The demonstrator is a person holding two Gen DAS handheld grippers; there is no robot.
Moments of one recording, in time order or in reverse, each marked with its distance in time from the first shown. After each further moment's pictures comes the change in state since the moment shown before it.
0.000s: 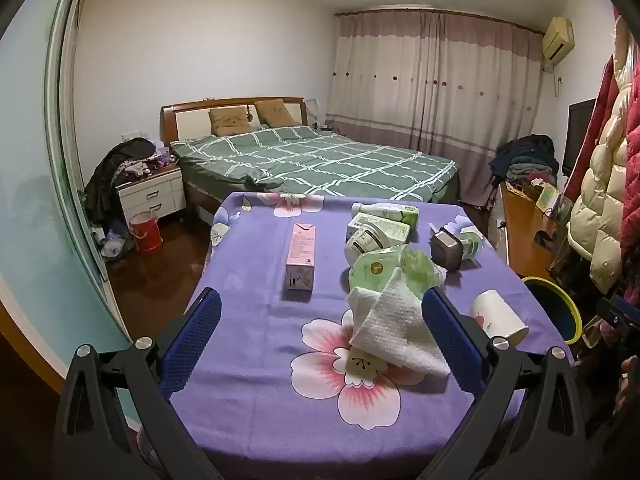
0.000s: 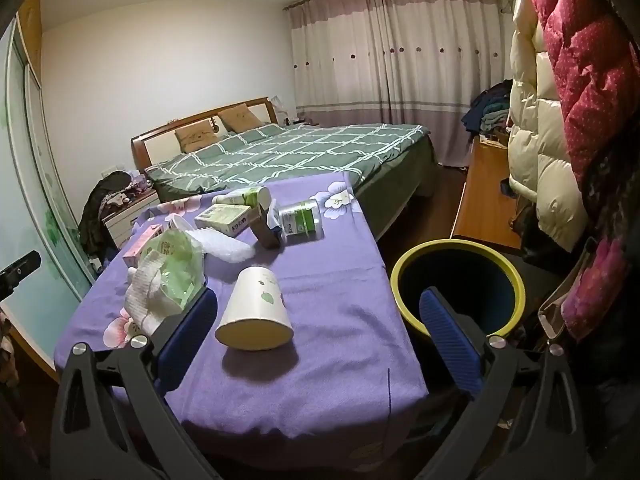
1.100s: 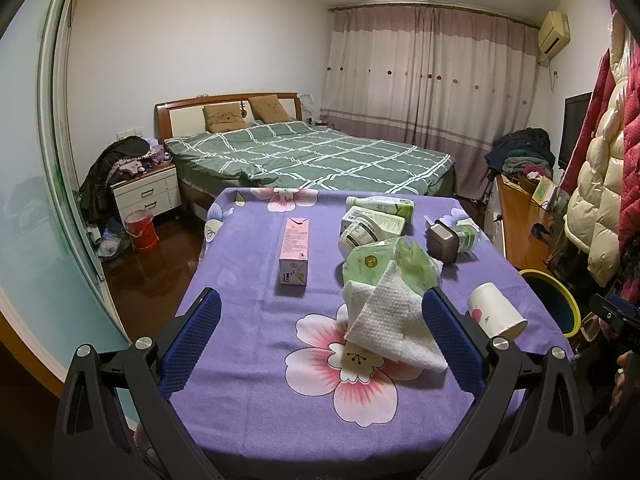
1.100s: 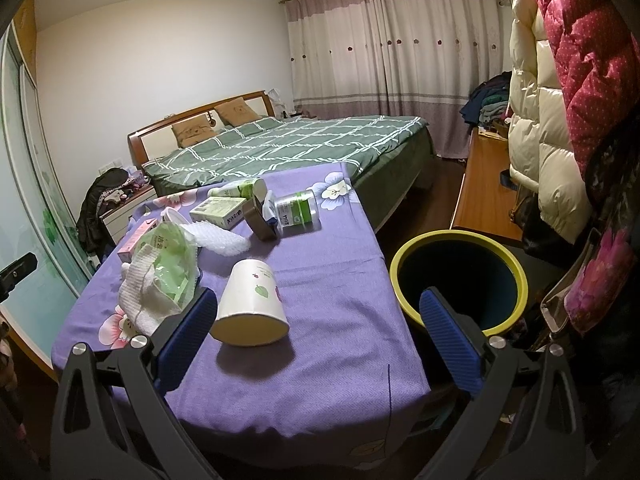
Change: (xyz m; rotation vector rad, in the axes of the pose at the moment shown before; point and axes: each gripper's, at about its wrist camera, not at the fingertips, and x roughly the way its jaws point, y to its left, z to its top) left arm 0.005 -0.007 -0.003 0.008 0.011 -0.004; right arm 0.009 -0.005 -0.005 0.013 0.021 -0.003
